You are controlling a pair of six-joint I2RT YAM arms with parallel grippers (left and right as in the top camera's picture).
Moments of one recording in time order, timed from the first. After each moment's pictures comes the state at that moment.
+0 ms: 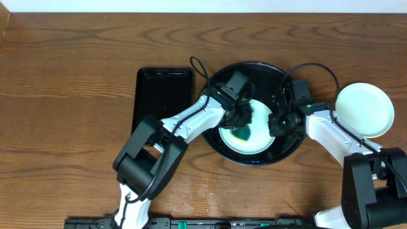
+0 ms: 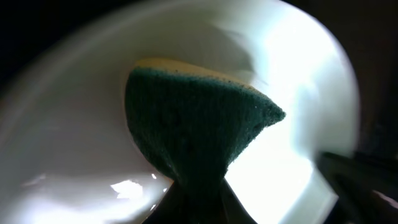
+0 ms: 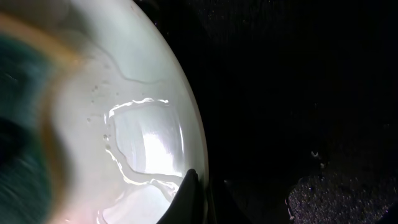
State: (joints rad) left arm -0.70 2.05 1.36 -0.49 0.33 -0.76; right arm 0.20 1.68 0.88 -0.53 -0.13 0.14
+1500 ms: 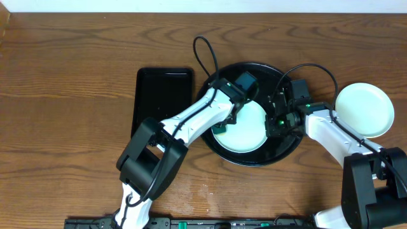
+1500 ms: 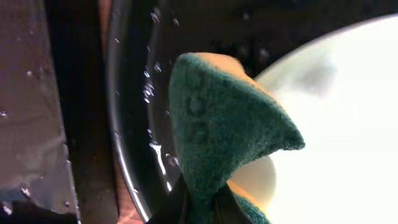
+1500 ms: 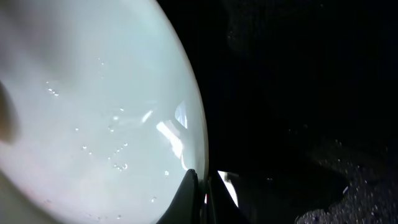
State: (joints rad) left arm -0.72 2.06 1.54 -0.99 -0.26 -0.70; right arm 0.20 1.68 0.89 -0.55 -0.23 0.14
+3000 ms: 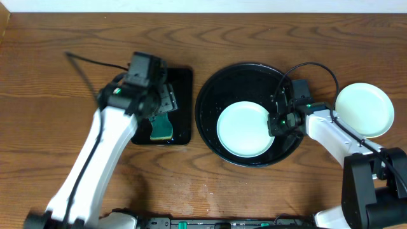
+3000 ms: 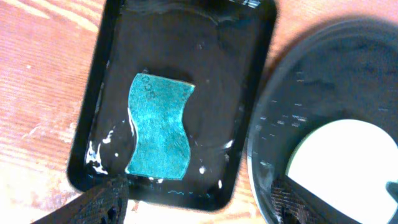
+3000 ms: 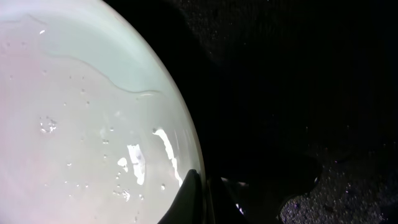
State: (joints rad) left arm -0.25 1.41 1.25 -0.97 0.00 -0.51; right arm 0.20 1.68 0.89 -0.53 -0.16 0.13
